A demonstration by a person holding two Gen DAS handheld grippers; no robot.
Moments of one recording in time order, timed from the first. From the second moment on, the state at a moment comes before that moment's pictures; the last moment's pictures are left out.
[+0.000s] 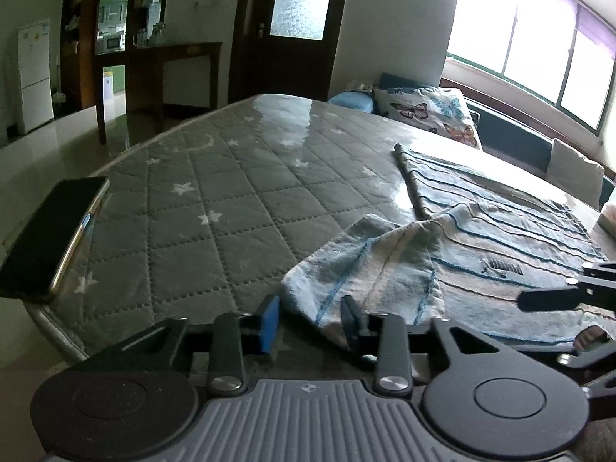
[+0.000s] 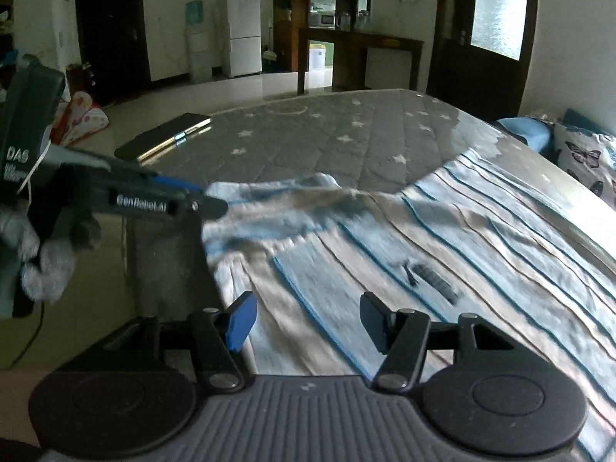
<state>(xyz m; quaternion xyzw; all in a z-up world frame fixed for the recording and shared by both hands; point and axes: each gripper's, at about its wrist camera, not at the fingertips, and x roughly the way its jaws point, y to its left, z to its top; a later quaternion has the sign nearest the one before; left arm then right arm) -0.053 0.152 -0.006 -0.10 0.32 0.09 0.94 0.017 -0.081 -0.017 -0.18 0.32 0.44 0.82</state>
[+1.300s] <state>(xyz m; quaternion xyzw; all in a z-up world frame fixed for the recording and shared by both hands) -0.059 0.059 0.028 -0.02 0.31 -0.23 0.92 0.022 -0.209 -0.002 -0.08 0.34 0.31 0.88</state>
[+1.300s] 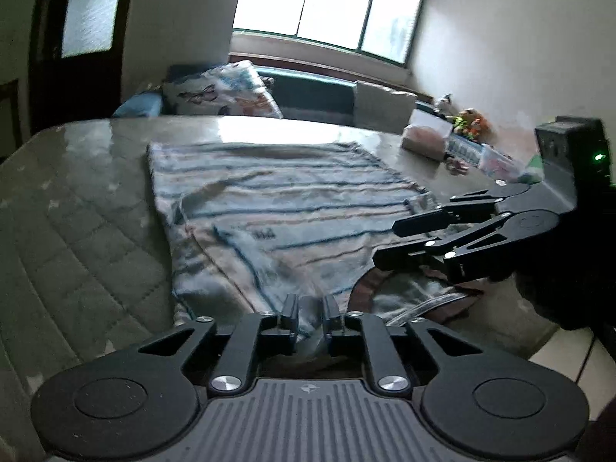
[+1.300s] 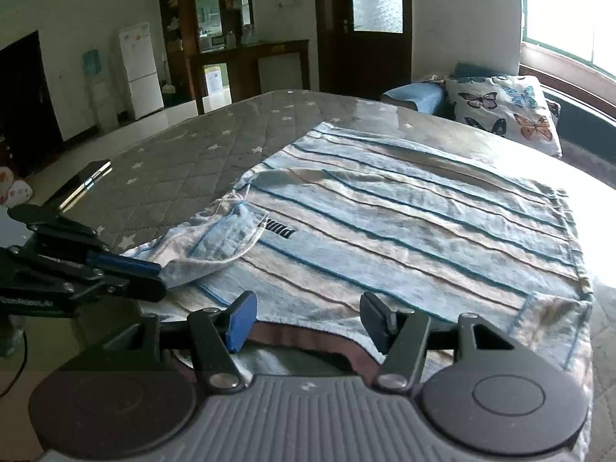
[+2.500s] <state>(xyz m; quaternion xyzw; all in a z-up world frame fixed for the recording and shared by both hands) 0.035 0.045 0.003 0.04 0.34 -0.13 0.93 0.104 -0.341 -0.020 -0.02 0.36 0.14 0.92</state>
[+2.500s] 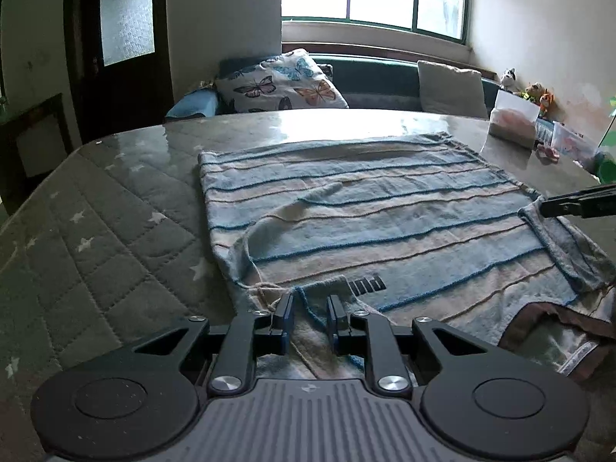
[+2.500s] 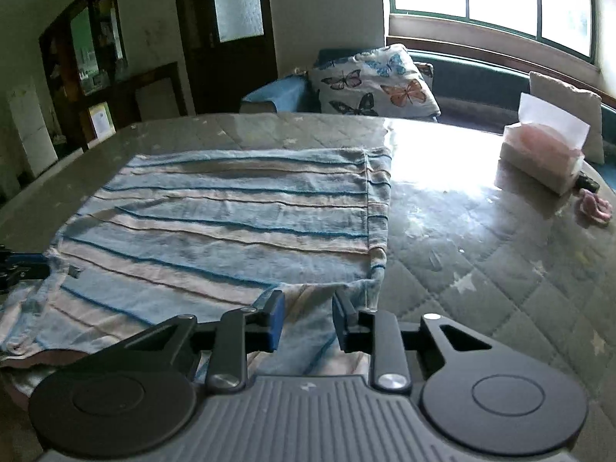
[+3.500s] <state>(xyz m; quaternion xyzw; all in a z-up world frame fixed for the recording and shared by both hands) -0.059 0.032 0.004 0.12 0.31 -0.17 0.93 0.006 -0.314 -0.022 -0.10 0.36 0.22 0.90</state>
